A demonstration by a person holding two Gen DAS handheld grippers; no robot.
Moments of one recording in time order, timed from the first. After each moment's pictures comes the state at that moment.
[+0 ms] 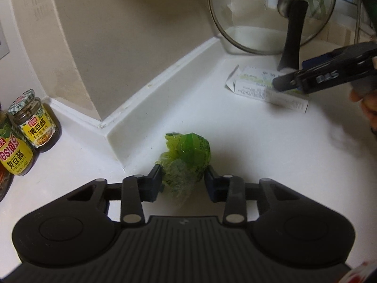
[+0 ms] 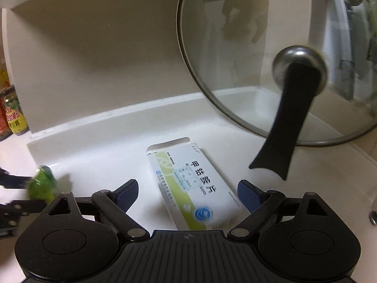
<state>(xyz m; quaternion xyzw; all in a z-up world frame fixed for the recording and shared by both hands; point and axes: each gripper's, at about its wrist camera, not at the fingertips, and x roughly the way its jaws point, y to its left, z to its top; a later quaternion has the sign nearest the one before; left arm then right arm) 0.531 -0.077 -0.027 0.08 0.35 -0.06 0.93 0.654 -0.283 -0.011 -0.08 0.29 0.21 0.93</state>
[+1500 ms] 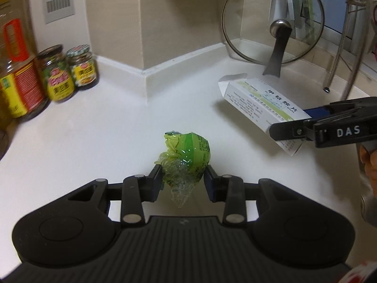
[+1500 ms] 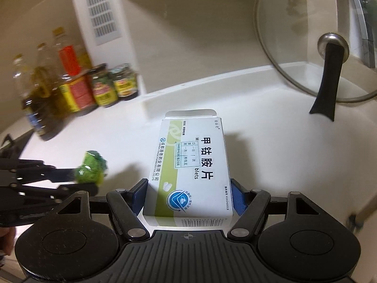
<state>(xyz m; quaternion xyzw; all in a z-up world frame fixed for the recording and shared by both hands) 0.371 -0.055 -0.001 -0.02 0.36 -0.03 0.93 0.487 -0.258 0.003 -0.03 0.33 0.33 0.88</state>
